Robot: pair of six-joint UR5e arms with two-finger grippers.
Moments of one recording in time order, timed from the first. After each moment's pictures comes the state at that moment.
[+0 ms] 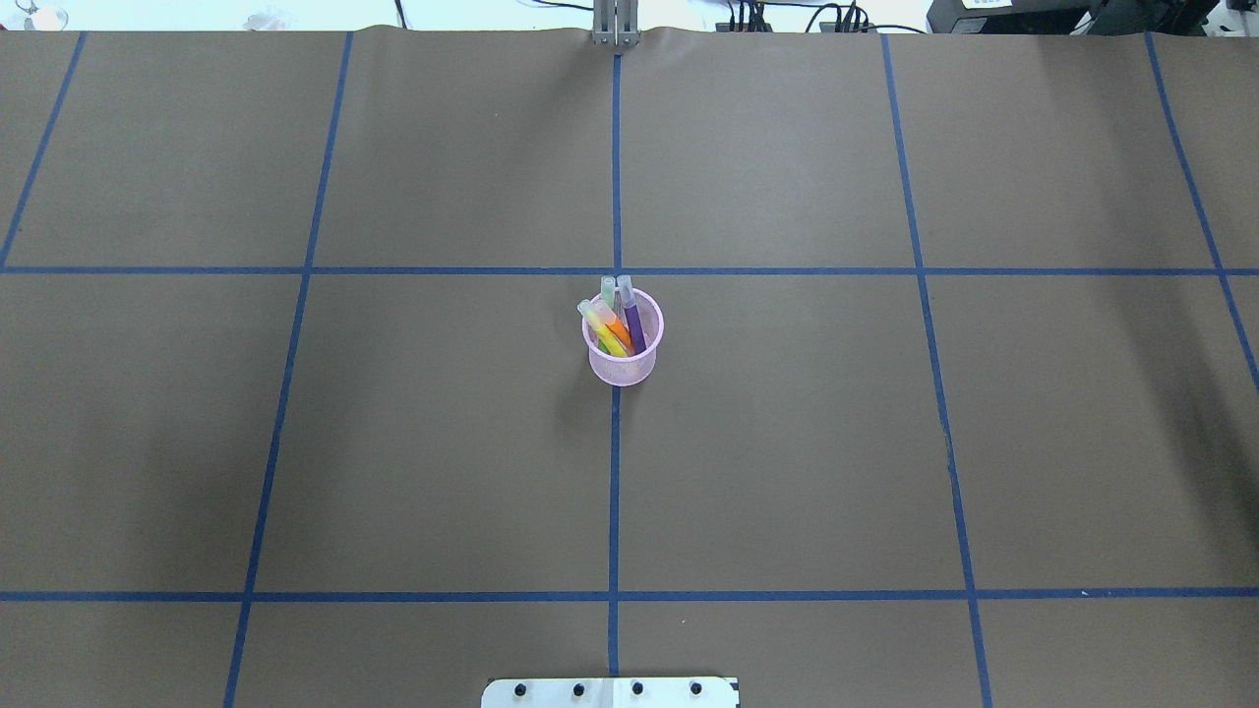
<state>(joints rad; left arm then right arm) -1.51 -1.60 -1.69 -1.58 -2.24 0.07 1.52 -1.56 1.54 -1.31 2.38 0.25</state>
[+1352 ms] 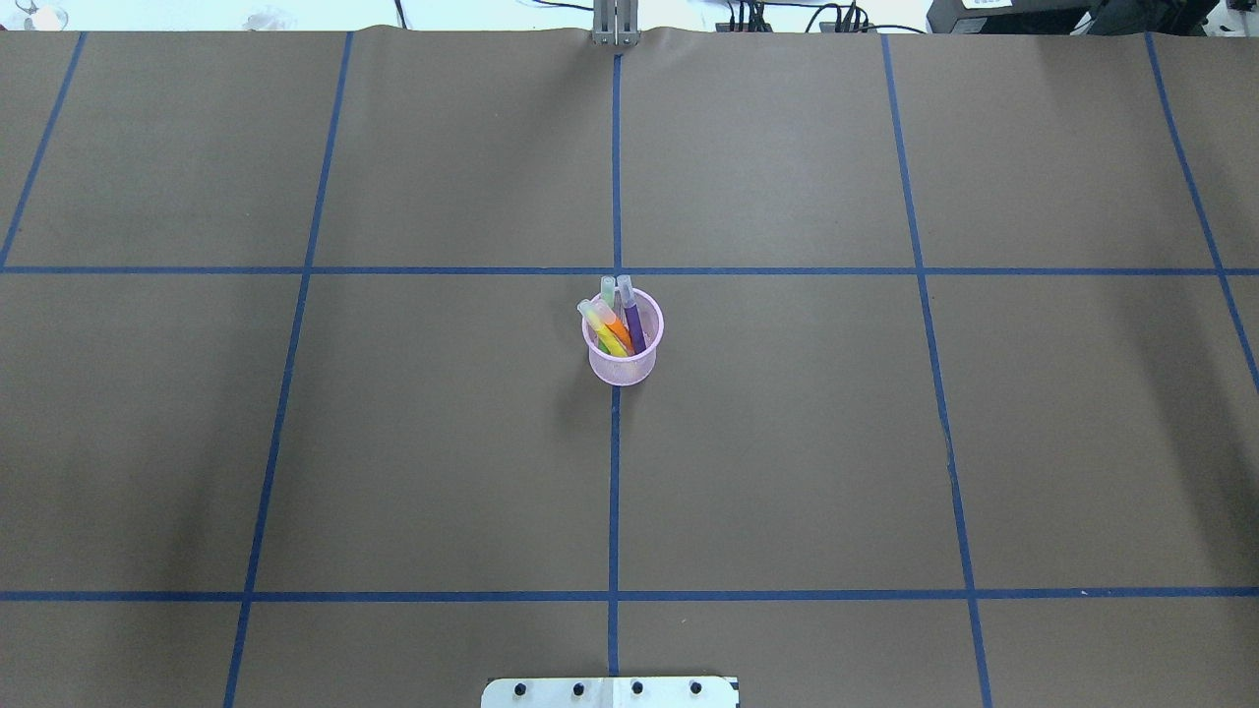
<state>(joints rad) -1.55 -1.53 -1.66 -1.59 -2.27 0.06 1.55 -1.66 1.71 -1.59 2.40 0.23</state>
